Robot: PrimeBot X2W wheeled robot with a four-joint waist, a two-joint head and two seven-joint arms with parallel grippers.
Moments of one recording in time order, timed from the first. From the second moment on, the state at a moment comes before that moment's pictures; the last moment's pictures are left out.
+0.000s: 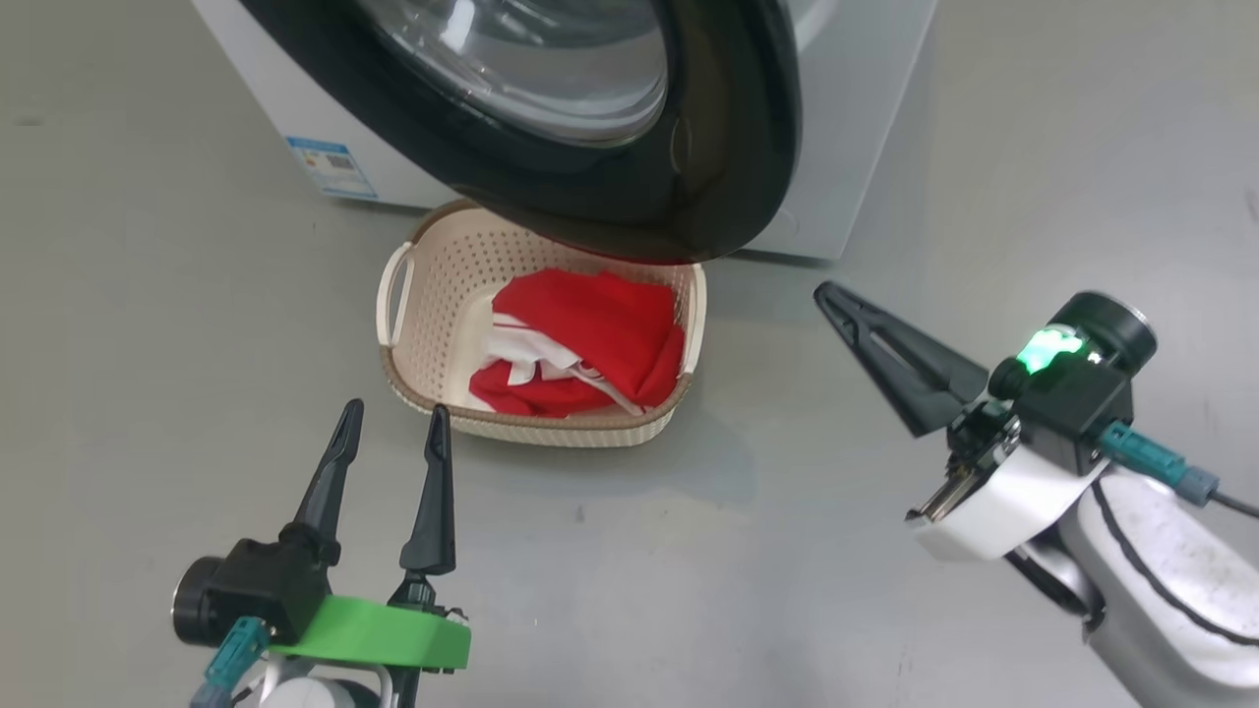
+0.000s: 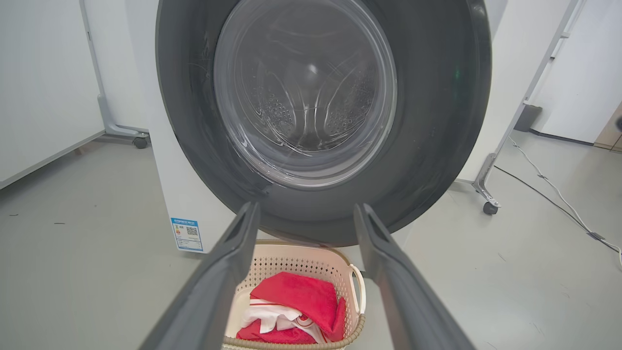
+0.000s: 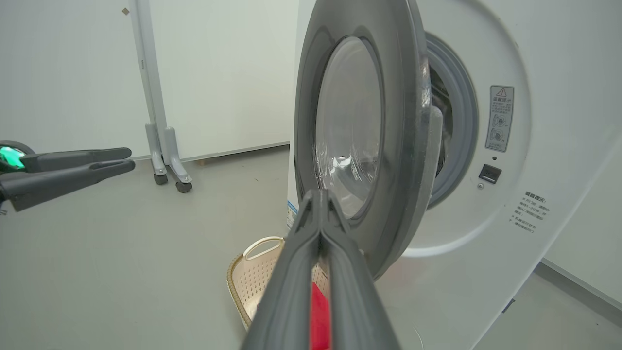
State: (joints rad) left arm -0.04 0.05 -0.28 -0.01 -0.37 0.01 -0.26; right arm -0.36 -0.44 0.62 -0.05 0.43 0.13 -0.21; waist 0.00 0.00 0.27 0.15
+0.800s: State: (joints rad) left arm -0.15 0.04 -0.39 -0.05 -0.39 0.06 -0.26; right arm -0.62 -0.57 0.65 0.01 0.50 0.13 -0.19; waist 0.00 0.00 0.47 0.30
